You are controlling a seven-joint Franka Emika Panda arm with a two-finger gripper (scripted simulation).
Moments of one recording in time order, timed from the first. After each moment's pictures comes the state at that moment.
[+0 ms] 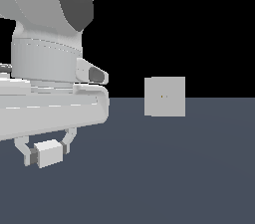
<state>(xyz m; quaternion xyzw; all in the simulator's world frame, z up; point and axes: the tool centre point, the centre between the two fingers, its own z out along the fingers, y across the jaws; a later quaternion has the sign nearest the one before) -0.098 0.125 0.012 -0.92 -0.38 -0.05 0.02</state>
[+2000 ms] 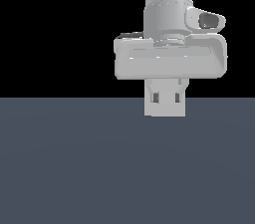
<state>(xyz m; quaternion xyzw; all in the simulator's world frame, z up) -0.044 -0.076 0.098 -1.00 0.06 -0.06 0.00</state>
